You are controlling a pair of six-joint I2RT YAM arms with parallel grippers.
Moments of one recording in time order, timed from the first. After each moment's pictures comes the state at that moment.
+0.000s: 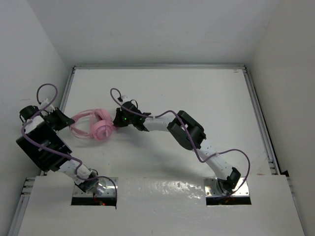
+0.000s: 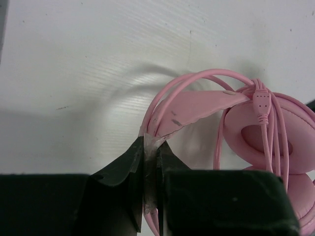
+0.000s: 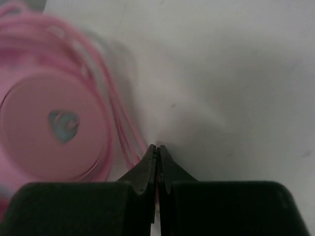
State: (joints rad) left arm 0.82 1.59 0.97 -0.48 0.74 0.17; right arm 0.92 2.52 1.78 0.22 -0.08 0.67
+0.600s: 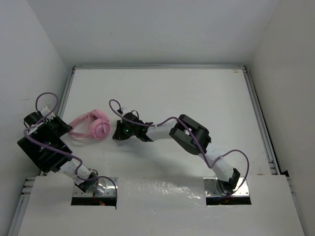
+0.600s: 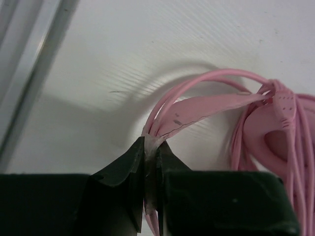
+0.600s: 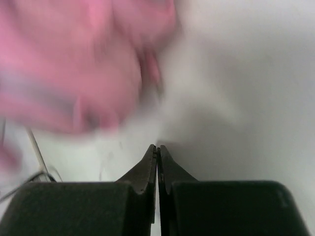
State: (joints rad) left arm 0.84 1.58 0.81 -0.24 0.56 0.04; right arm 1.02 2.39 1.52 0.35 -0.16 0.72
